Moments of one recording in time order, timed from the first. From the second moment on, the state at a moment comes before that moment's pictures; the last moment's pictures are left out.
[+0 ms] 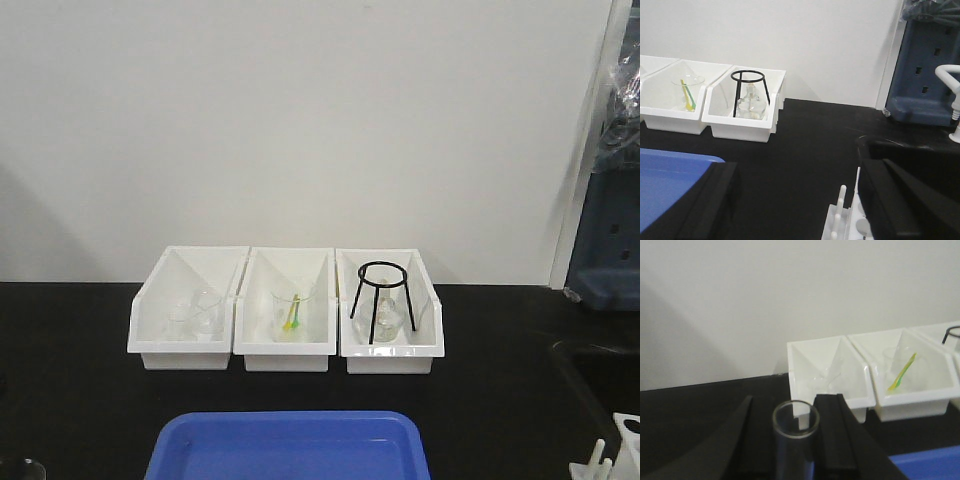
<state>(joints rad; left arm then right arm) -0.17 1.00 -0.35 -0.10 -0.56 0.14 0.06 0.46 -0.28 -0.08 0.05 -0.03</state>
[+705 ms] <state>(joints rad) -0.30 1.40 -0.79 0.65 -0.71 -0.93 0.06 0.82 -0.54 0.13 0.30 -0.36</state>
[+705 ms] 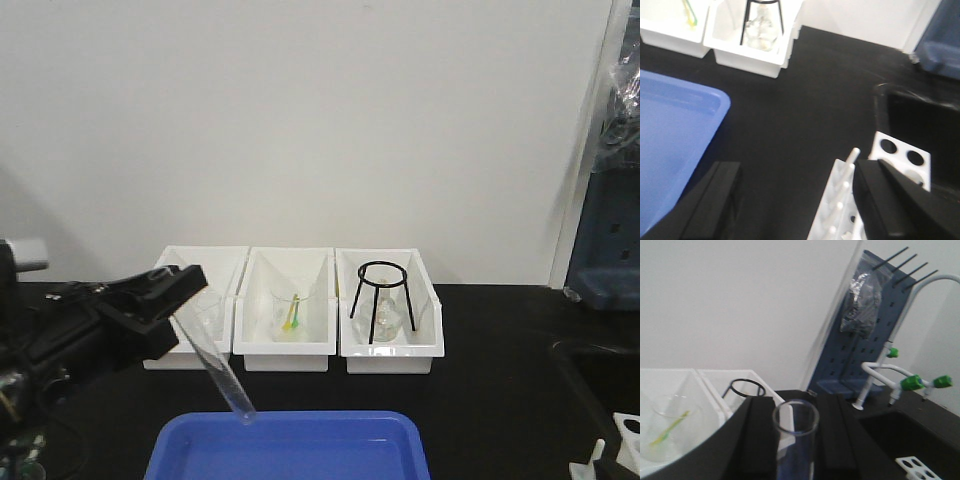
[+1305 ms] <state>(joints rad) -0.35 1.69 -0.83 0.78 -1.03 -1.04 0.53 1.25 -0.85 0.49 0.30 -0.75</state>
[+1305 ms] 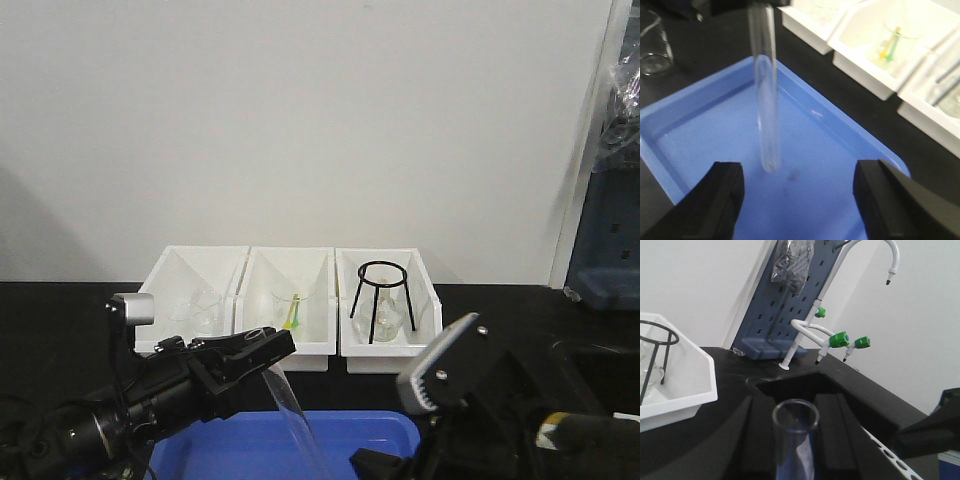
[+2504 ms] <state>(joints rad) -0.35 1.69 -0.84 0.78 -1.06 -1.04 0.58 1.67 -1.28 0.49 0.39 -0.74</state>
